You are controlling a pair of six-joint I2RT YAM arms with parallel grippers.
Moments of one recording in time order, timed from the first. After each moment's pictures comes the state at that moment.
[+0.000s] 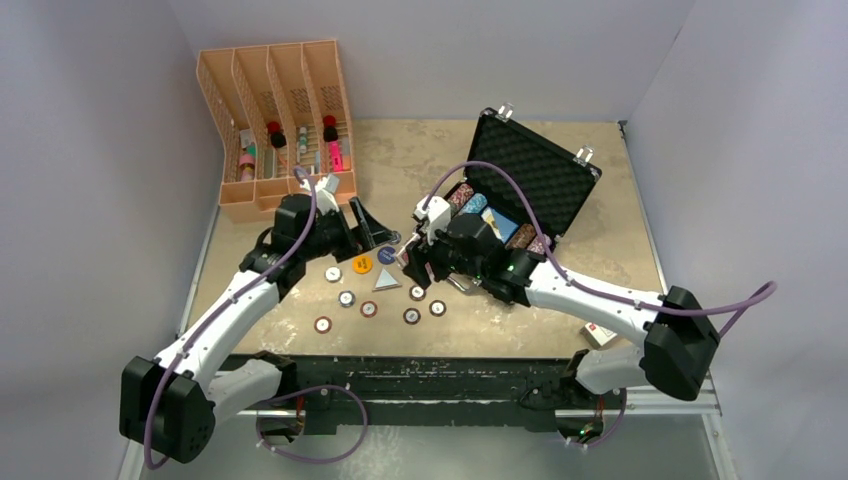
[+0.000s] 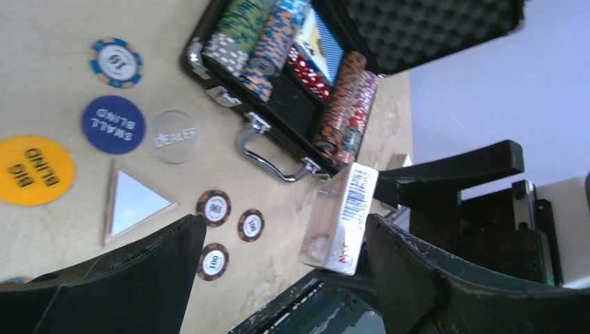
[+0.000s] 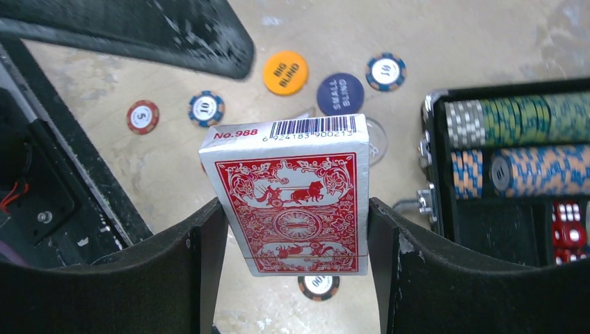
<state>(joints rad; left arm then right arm) -0.35 1.05 0.75 -0.22 0.39 -0.78 0.92 1.33 0.91 -0.10 0.03 0.19</state>
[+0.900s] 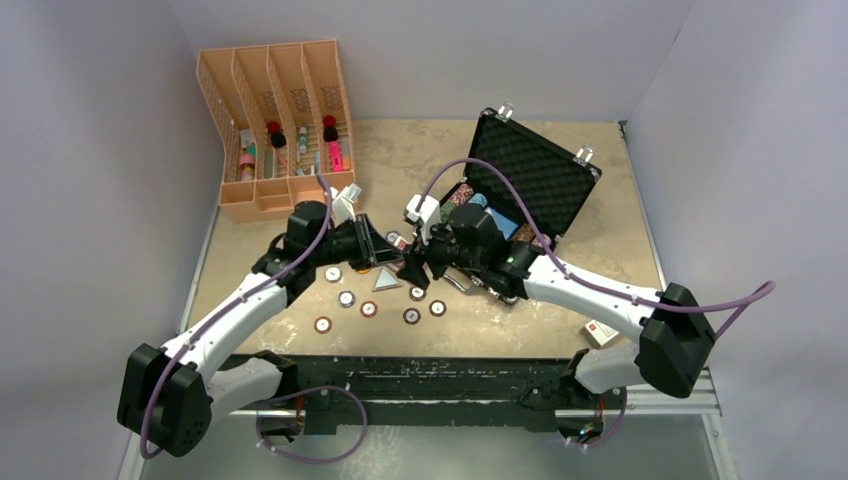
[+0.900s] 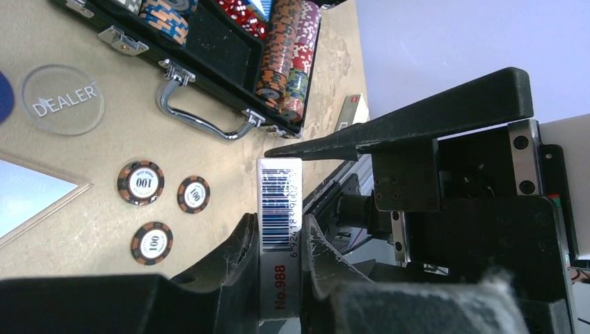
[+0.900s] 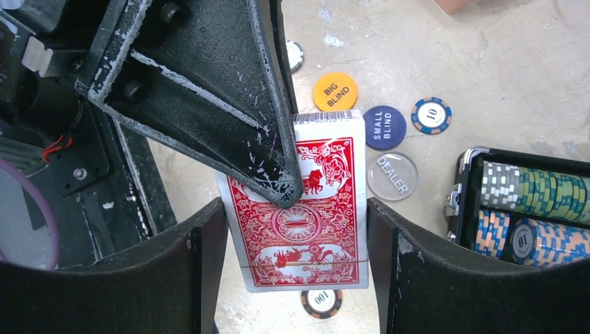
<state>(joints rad) -0.43 1.08 0.68 -0.04 0.60 -0.86 0.88 1.37 0.96 -0.06 -0.23 0.04</state>
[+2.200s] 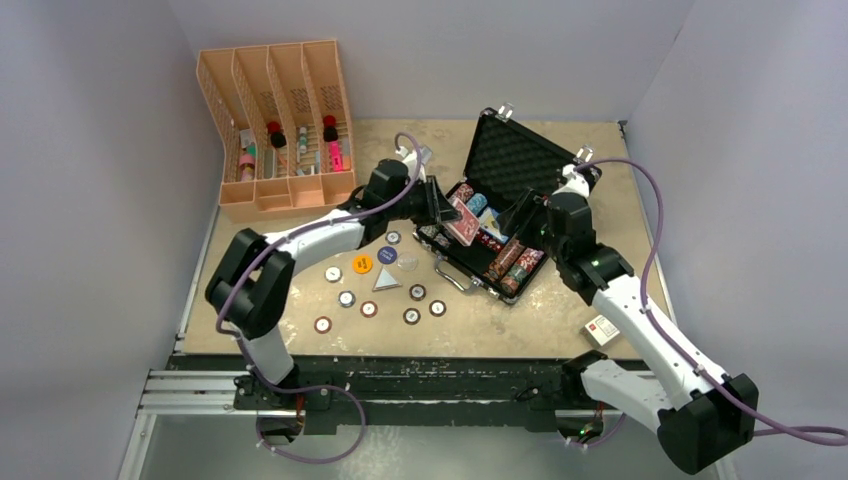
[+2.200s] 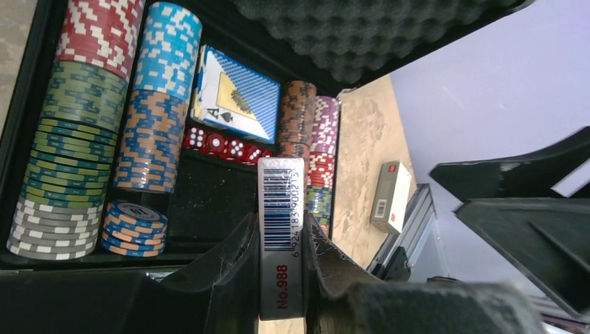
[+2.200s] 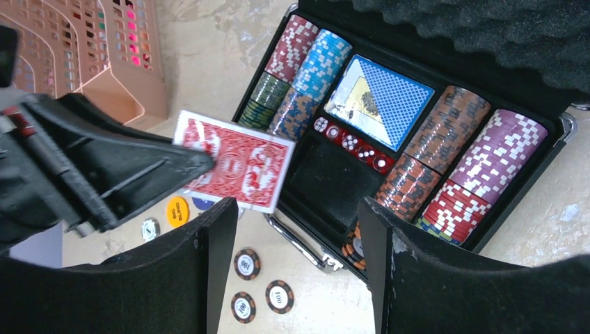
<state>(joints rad) -0.61 1.73 1.14 0.17 0.41 -0.76 0.42 0.99 0.83 -0.36 0.16 0.70</state>
